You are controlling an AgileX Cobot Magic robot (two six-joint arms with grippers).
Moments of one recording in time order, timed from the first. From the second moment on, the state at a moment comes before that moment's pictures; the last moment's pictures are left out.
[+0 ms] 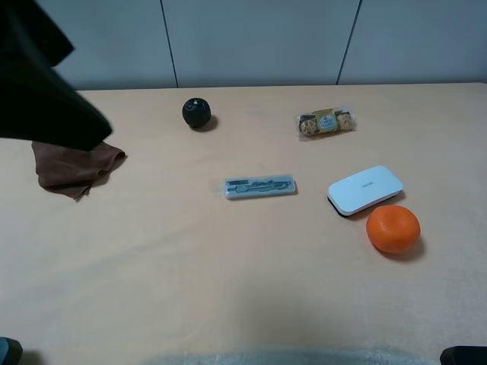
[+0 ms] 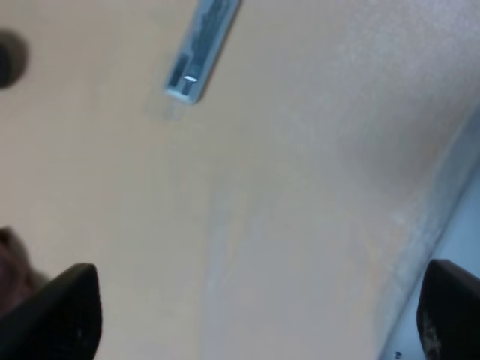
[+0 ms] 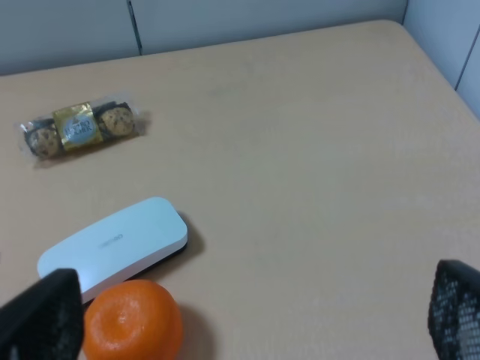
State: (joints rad) left arm -0.97 1.08 -1.24 0.10 1.16 0.06; right arm -0.02 -0.01 -0.49 -0.05 1.02 0.13
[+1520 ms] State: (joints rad) left arm -0.03 0.06 -0.49 0.00 1.08 -0.01; right arm -0.02 -0.01 -0.49 -0.05 1.02 0.13
